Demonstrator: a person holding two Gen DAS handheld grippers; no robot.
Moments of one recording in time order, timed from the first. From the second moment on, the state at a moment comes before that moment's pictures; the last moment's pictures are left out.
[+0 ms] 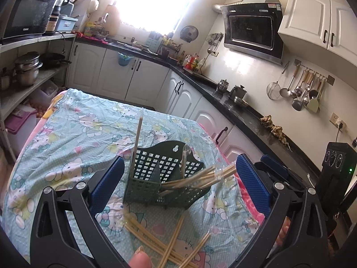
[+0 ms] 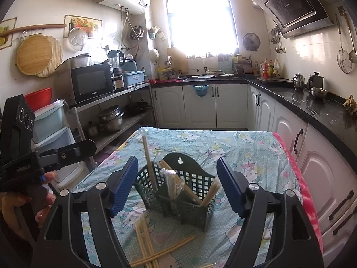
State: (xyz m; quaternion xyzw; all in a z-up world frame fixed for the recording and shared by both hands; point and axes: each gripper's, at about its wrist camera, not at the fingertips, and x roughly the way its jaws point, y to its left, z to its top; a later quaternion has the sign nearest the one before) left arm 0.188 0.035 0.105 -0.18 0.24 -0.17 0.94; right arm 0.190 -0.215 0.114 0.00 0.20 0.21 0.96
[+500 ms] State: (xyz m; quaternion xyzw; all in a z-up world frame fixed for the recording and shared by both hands) left arm 0.163 0.038 0.093 -0.18 0.25 -0.17 0.94; right arm 0.164 -0.225 0.106 -0.01 0.20 0.21 0.95
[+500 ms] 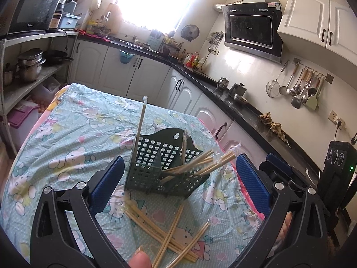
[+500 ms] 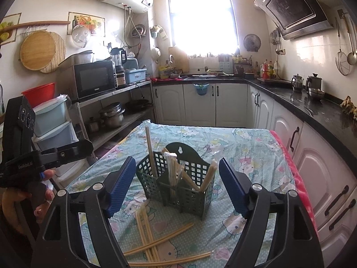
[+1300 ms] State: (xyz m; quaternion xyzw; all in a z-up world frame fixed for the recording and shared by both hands) left arm 0.145 0.042 0.058 -0.18 0.29 -0.15 0.93; right arm 0.142 -0.225 0.066 -0.03 0.25 0.21 0.95
